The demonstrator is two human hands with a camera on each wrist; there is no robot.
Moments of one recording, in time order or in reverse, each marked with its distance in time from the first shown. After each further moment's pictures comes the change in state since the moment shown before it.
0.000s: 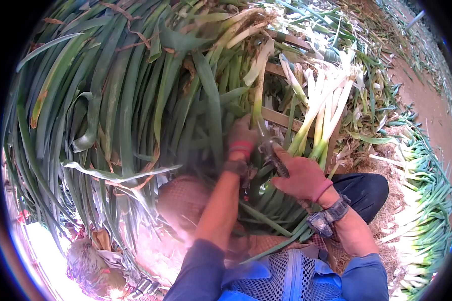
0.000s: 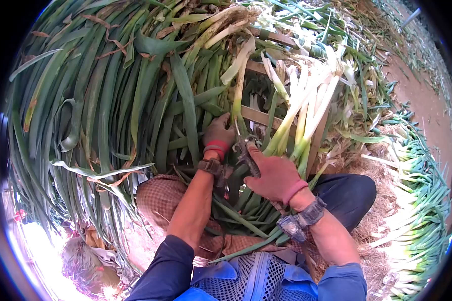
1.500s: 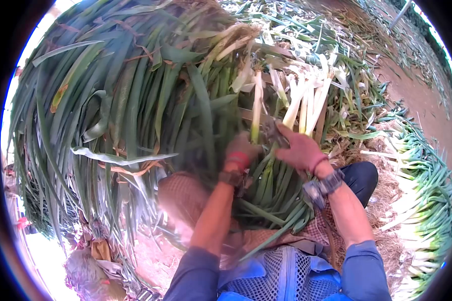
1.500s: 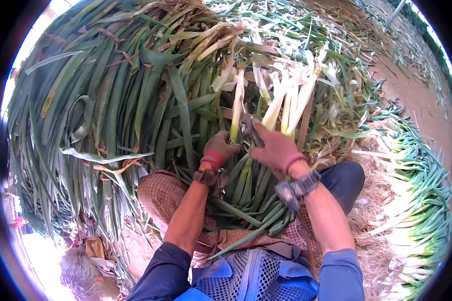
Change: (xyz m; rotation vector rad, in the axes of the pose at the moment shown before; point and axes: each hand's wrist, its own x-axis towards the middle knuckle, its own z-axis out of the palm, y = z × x) left_hand -0.063 0.049 -0.032 0.033 -0.290 -0.024; right_hand -0.003 0.029 -0.028 0.036 0.158 0.092
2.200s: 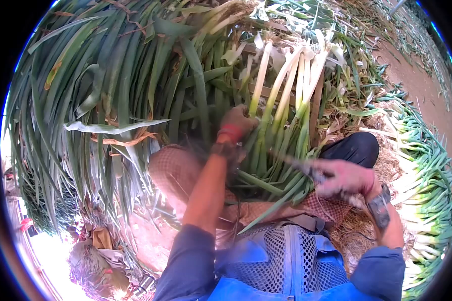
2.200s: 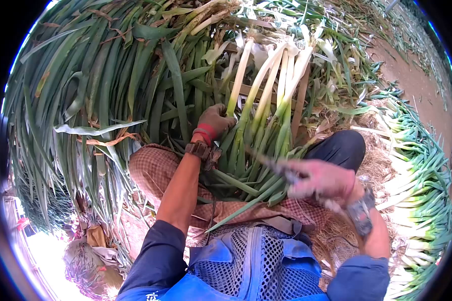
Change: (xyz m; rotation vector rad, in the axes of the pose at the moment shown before) left_hand -0.013 -0.012 0.002 -0.171 -0.019 0.113; right_hand -0.155 0.037 -0.031 0.724 -0.562 -0.056
